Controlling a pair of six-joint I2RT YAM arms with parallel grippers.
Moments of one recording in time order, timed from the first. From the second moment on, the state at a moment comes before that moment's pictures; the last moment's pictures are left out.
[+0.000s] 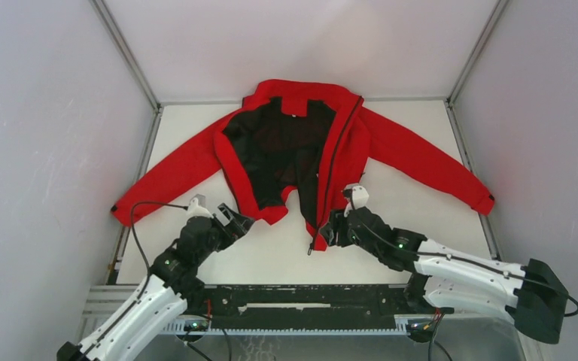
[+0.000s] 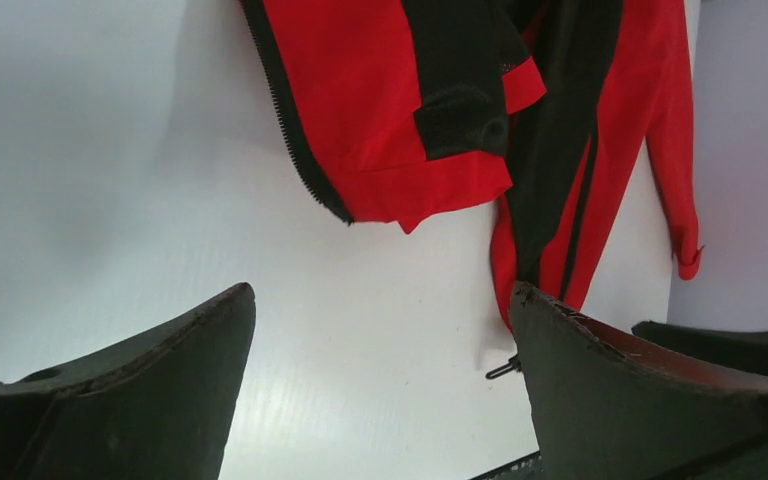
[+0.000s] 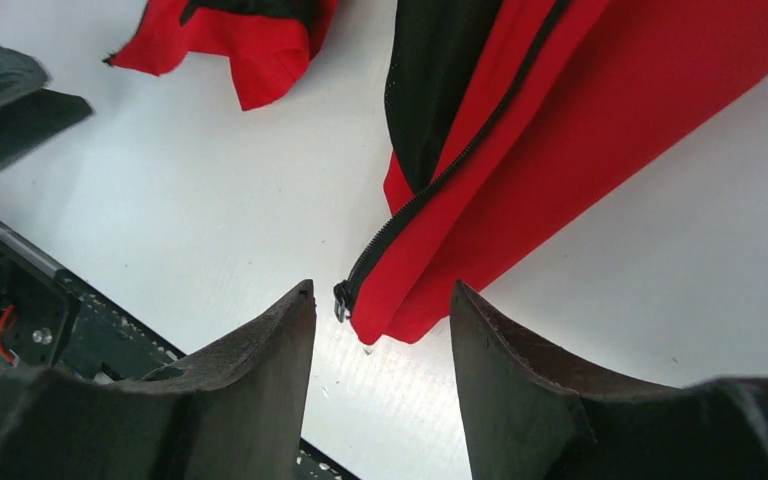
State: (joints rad) left arm -0.54 0.39 0.24 -0.40 -0.13 -1.00; right arm 1.00 0.94 0.48 -0.18 0.25 0.63
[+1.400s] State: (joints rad) left arm -0.30 0.69 1.08 -1.04 -0.19 -0.46; right arm 1.01 0.58 0.40 -0.35 0.32 0.61
